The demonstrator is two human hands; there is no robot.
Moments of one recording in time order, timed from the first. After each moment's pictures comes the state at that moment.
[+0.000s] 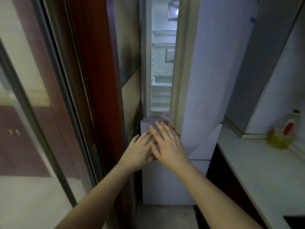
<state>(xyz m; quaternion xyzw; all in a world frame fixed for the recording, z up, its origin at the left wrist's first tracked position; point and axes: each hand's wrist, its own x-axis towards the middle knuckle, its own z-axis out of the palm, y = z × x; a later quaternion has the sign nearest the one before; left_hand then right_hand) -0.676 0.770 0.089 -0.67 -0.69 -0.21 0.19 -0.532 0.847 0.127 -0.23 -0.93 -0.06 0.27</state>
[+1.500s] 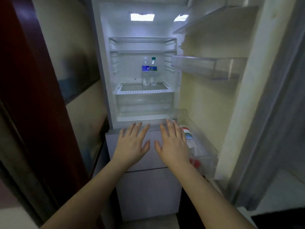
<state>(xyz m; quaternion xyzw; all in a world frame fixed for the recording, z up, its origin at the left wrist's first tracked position) -0.585 0.900 0.142 -0.62 -0.73 -0.19 0.22 -0.432 0.973 0.136 -0.41 -0.83 -0.12 0.36</state>
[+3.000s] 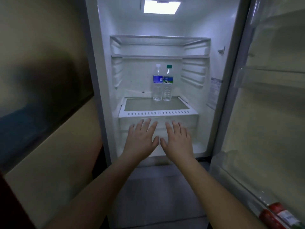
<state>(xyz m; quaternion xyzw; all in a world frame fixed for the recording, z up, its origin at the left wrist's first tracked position) -0.776 1.155 0.174 -0.61 -0.75 -0.15 0.21 -0.637 1.224 0.161 -0.43 -0.86 -0.08 0.28</state>
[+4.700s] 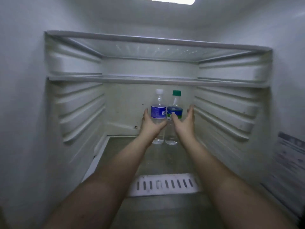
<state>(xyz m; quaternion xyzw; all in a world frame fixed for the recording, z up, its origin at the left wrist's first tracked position) -0.923 1.546 0.259 -0.42 -0.65 -0.62 -0.15 -0.809 1.599 0.266 -0.39 -0.64 0.32 0.58</state>
